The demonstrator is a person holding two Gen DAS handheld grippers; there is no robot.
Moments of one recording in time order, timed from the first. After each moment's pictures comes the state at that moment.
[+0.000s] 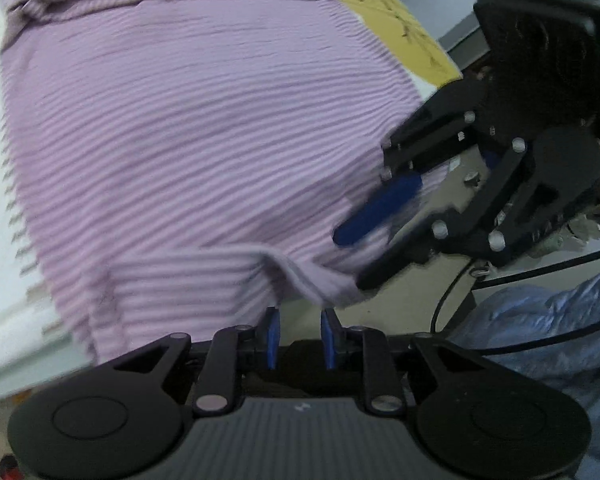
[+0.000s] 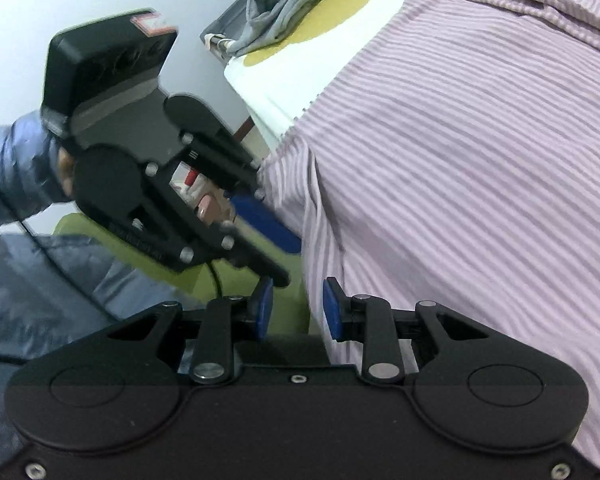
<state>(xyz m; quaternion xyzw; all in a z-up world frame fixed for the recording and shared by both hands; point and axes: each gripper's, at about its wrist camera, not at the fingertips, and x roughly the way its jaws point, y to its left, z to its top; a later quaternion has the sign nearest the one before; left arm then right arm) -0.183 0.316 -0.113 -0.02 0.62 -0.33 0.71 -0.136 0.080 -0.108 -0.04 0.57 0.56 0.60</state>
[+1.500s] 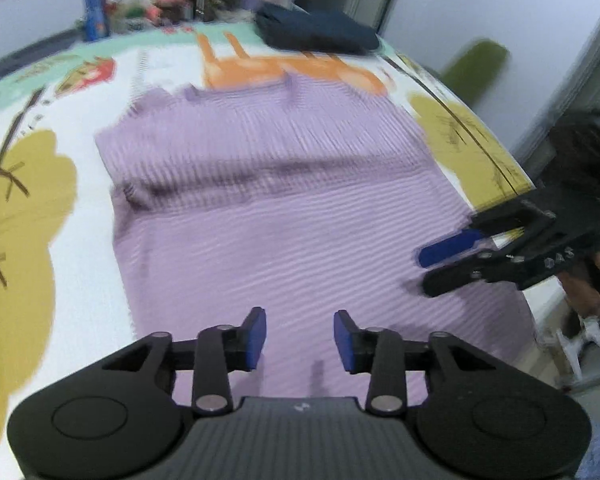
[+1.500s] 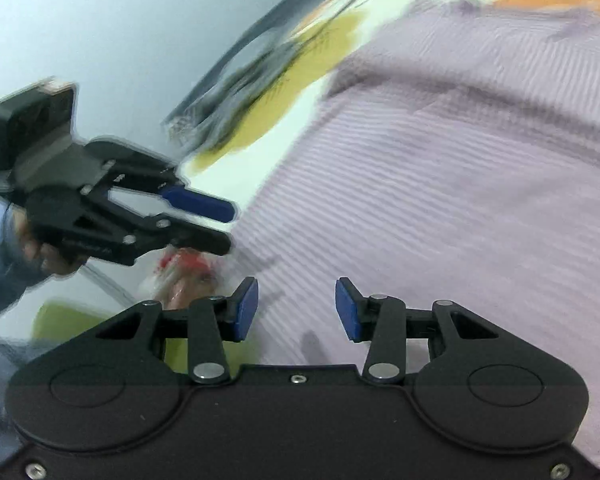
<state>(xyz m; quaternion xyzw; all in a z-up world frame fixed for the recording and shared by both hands) -0.077 0.301 -0.054 -0.01 0.50 -0.18 0.85 -0.050 0.031 -0.090 0.05 0.52 0.48 0.71</state>
